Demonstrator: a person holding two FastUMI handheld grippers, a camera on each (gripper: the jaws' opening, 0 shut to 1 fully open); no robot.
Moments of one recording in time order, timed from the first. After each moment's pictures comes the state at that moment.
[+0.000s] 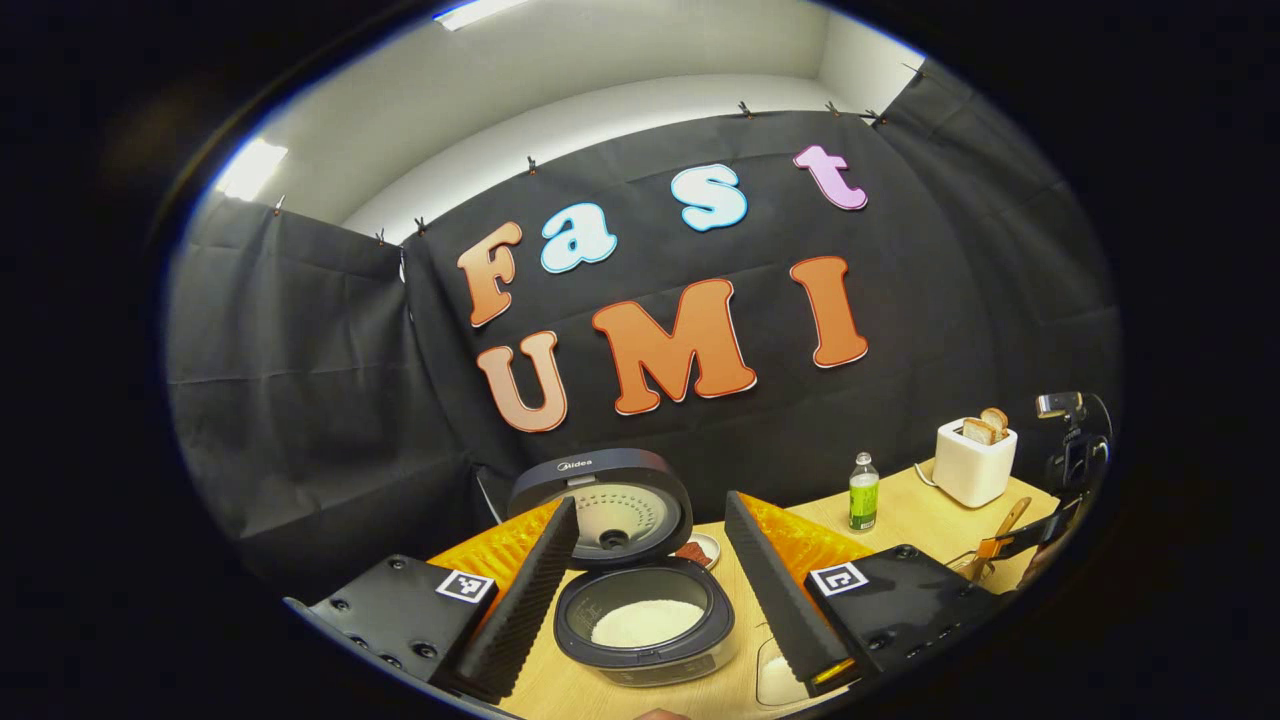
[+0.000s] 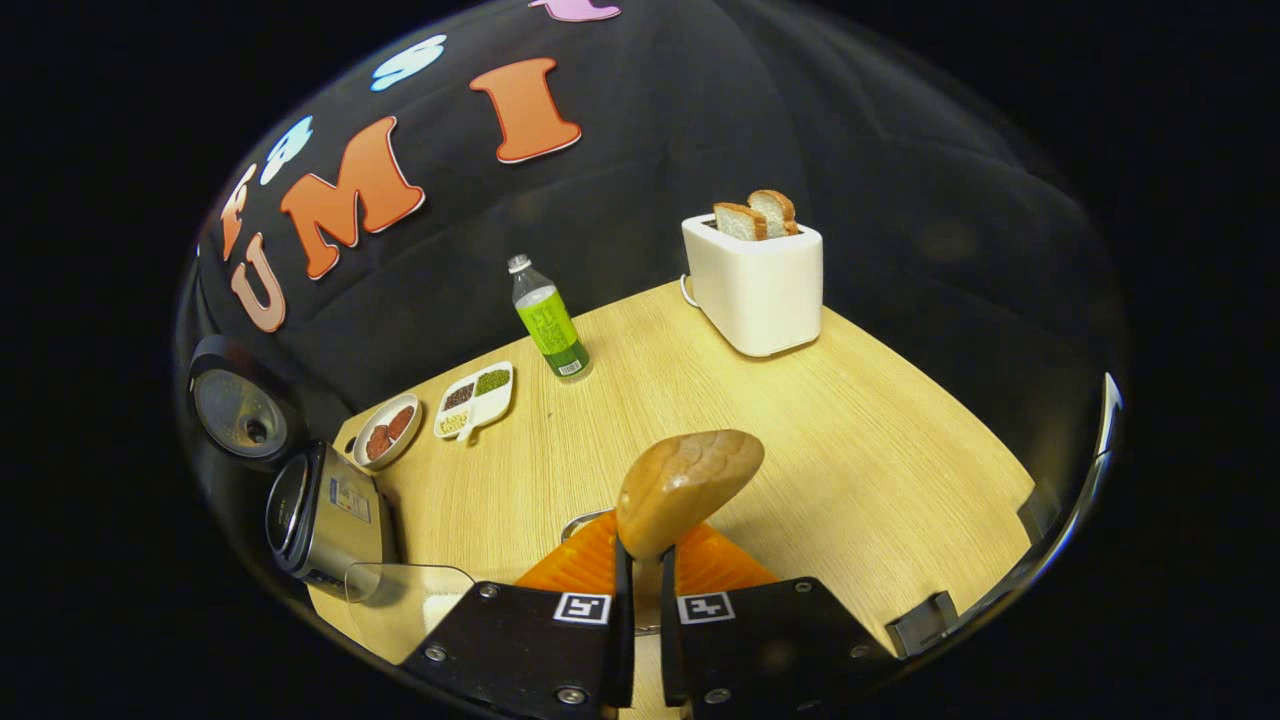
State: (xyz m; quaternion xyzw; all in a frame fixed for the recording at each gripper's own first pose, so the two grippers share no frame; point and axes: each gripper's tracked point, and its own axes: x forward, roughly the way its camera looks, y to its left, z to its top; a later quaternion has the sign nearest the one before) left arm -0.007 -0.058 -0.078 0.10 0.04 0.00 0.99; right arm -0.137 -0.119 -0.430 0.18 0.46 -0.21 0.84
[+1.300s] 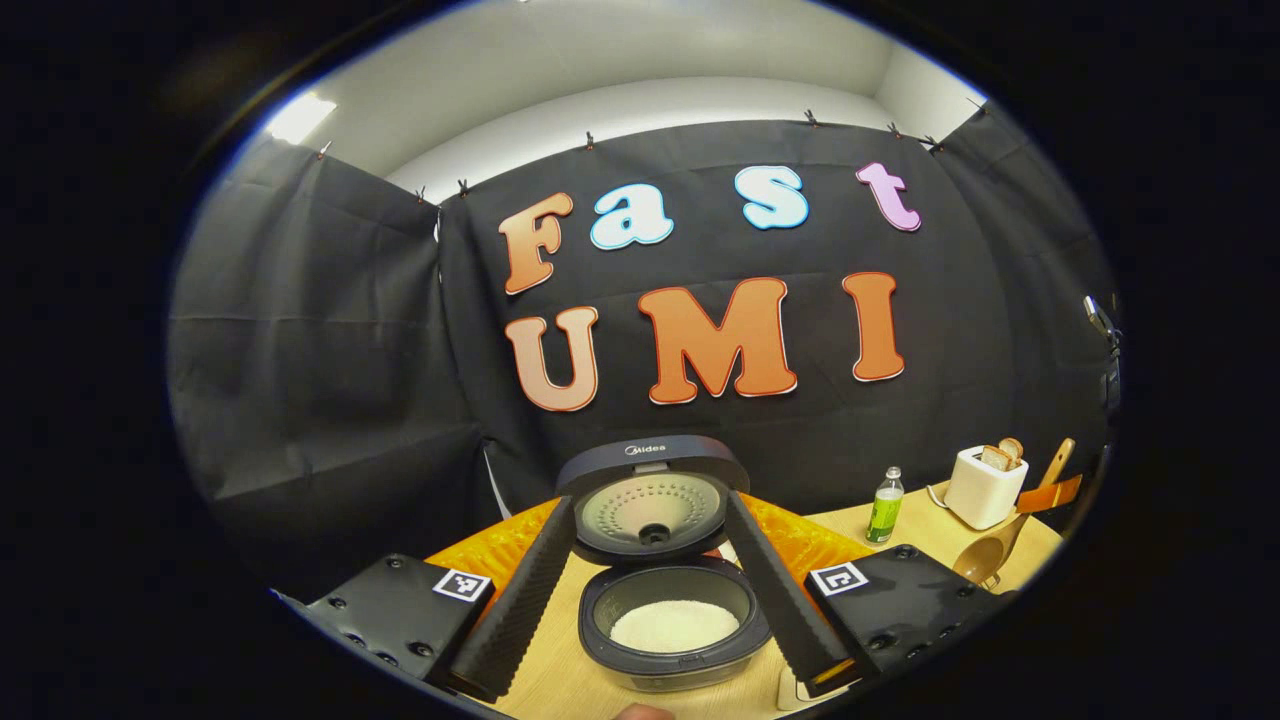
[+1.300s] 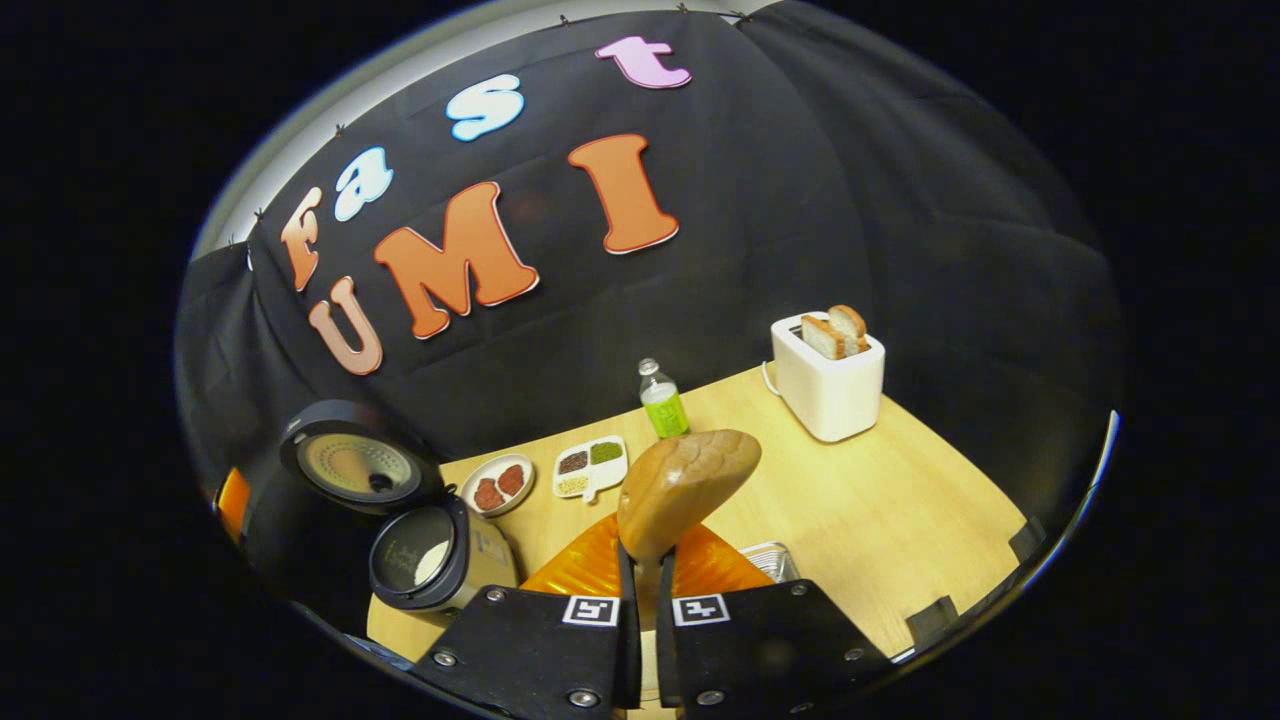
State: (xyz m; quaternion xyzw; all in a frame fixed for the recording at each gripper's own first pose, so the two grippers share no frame) left arm 0.017 0.028 -0.093 0.04 0.05 0.02 1.00; right arm -0.090 -0.036 -0.283 0.20 0.37 -0.13 0.90
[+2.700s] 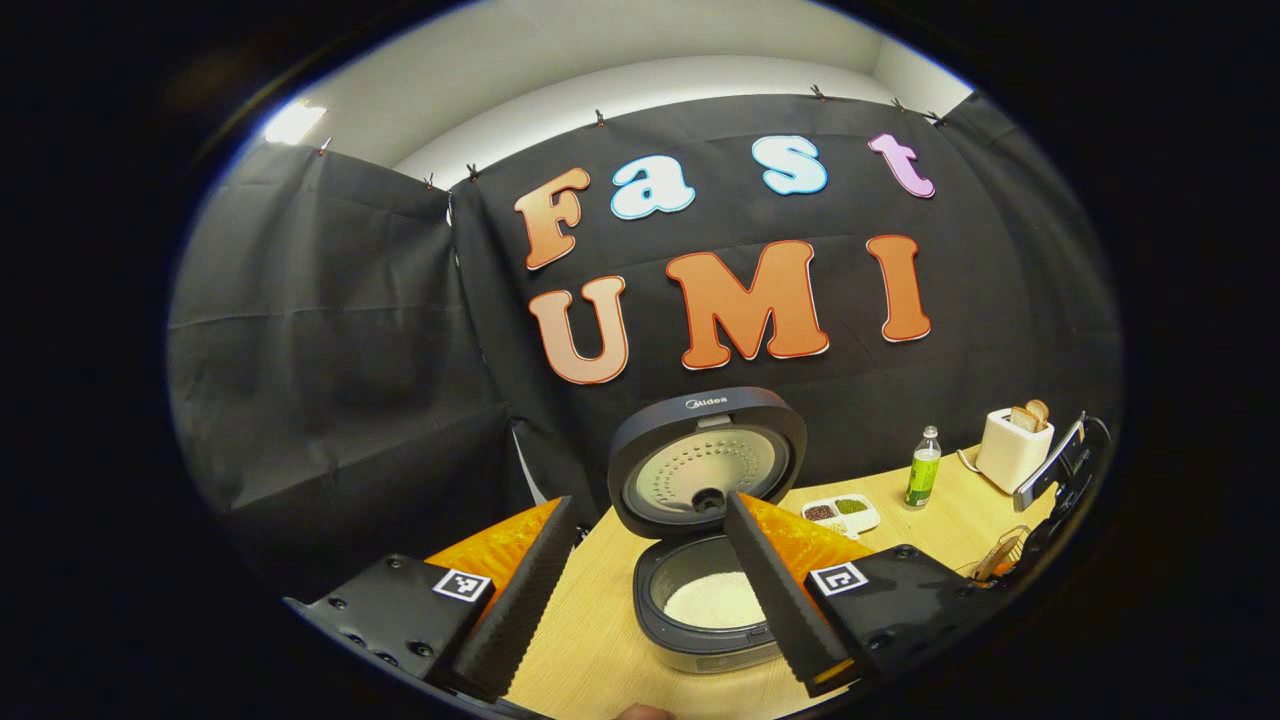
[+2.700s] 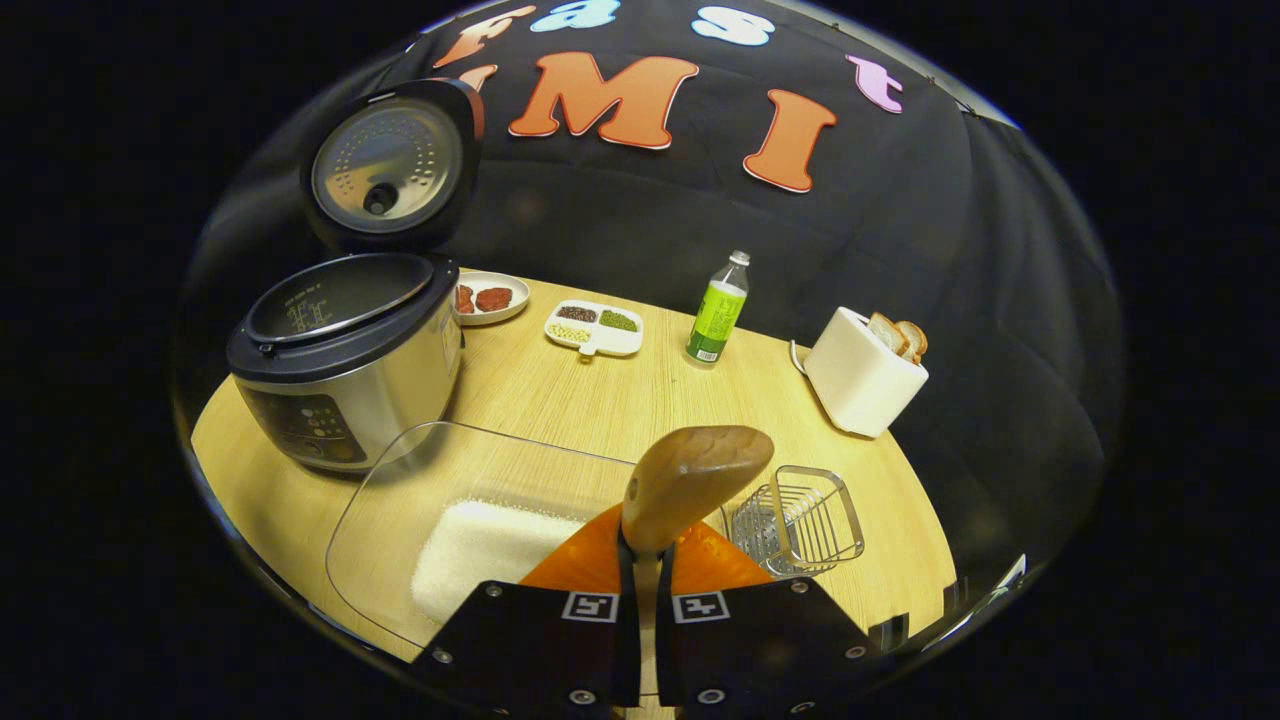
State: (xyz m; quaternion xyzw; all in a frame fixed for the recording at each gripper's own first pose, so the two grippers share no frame) left arm 0.012 0.082 -0.123 0.06 0.09 0.04 0.99; right arm -0.147 0.049 -0.420 -0.10 0.45 -0.08 0.88
